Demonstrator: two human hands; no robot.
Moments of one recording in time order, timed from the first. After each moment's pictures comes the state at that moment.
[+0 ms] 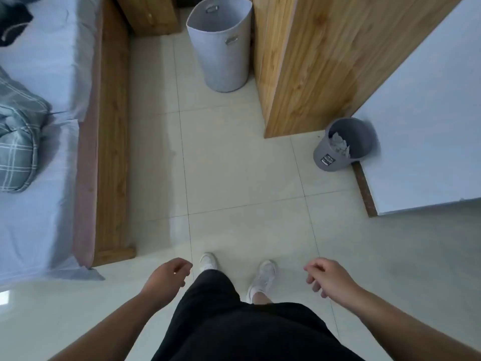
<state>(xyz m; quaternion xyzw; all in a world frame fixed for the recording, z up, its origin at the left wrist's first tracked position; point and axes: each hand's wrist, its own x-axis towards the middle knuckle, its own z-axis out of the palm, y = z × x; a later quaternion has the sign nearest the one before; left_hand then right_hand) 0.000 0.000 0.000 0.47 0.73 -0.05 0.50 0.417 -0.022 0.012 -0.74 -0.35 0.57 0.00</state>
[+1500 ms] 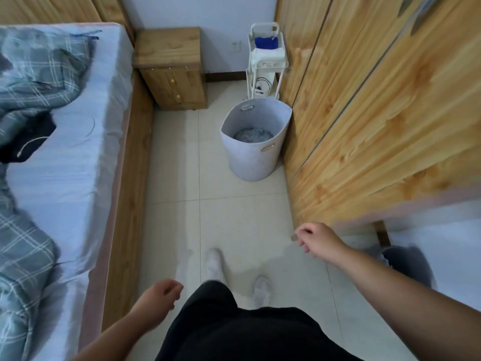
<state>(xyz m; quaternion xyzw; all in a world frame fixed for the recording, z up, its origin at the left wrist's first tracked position) -0.137 0.576 0.016 0.43 0.74 -0.07 0.51 0.284 0.698 0.042 -0.73 -0.46 0.51 0.03</state>
